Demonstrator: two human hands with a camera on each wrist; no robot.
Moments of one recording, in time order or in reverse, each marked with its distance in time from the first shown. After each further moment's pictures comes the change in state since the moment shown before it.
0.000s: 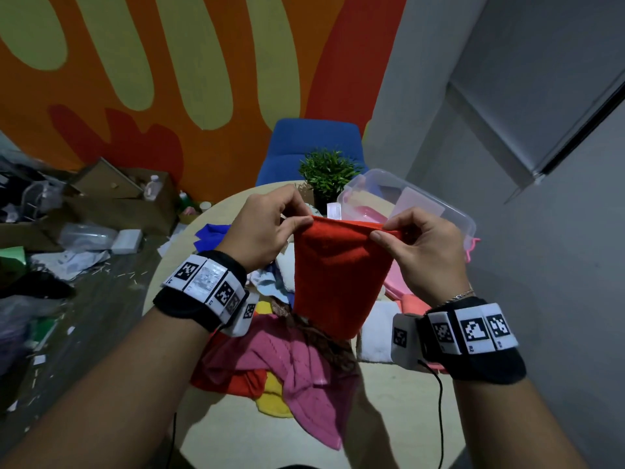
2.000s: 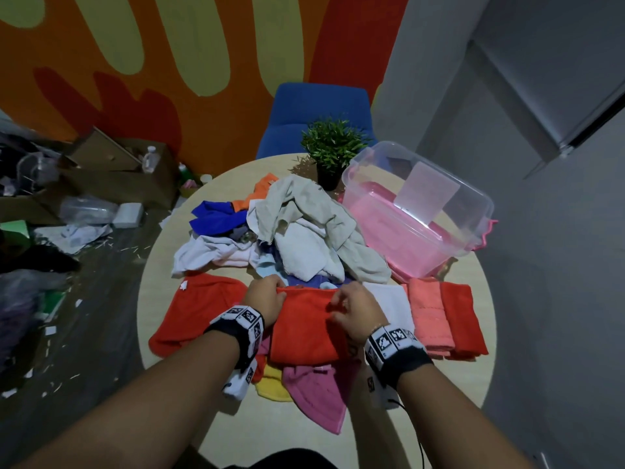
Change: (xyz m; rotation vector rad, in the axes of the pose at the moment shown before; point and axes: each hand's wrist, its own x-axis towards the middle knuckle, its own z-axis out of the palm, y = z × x) left_hand -0.107 -0.148 0.130 0.345 -0.307 -0.699; right_hand -0.087 0.146 0.123 -0.263 -0.619 0.334
